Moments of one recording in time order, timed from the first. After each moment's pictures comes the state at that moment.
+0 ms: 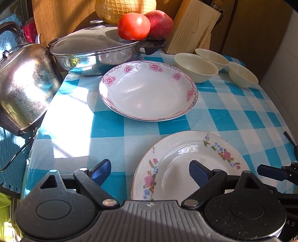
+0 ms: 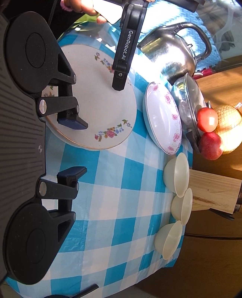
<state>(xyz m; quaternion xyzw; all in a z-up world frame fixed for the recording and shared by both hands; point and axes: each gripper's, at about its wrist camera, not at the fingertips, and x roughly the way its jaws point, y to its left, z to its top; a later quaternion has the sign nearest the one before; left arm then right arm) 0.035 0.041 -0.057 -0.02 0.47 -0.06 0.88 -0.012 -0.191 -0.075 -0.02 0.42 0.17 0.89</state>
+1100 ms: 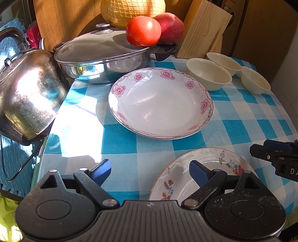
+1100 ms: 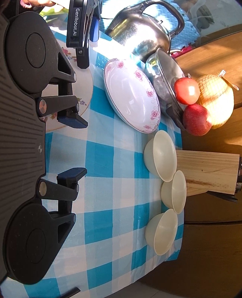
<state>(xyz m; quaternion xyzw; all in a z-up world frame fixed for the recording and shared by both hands) 0.060 0.047 -0.055 -0.01 0.48 -0.03 0.88 0.056 -0.198 -0.068 0.04 0.42 0.13 0.90</state>
